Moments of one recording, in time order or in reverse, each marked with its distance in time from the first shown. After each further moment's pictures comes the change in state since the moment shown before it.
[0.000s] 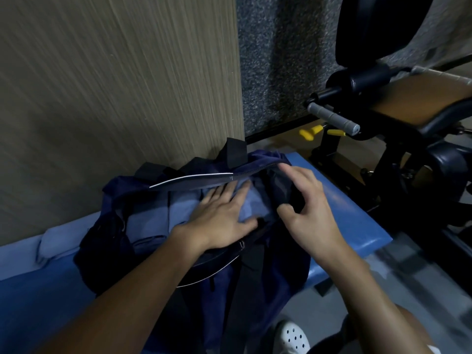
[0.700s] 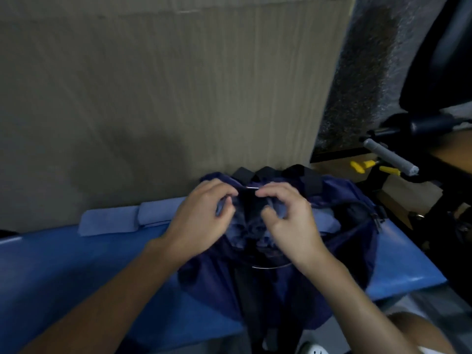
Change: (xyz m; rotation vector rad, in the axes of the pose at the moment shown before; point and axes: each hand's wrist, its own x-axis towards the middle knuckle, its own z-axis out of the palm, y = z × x) left_hand -0.160 -0.090 -0.066 -0.387 0.694 -0.006; right_hand -0.022 -0.128 0.098 0.120 -0.148 -0.145
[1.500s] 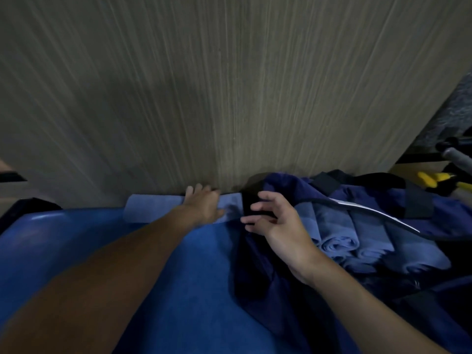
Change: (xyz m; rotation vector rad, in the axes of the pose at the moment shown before) left_hand 0.011 -0.233 0.010 0.666 -0.577 -0.438; right_hand 0.027 -0.012 0.155 0.488 -0.319 0.494
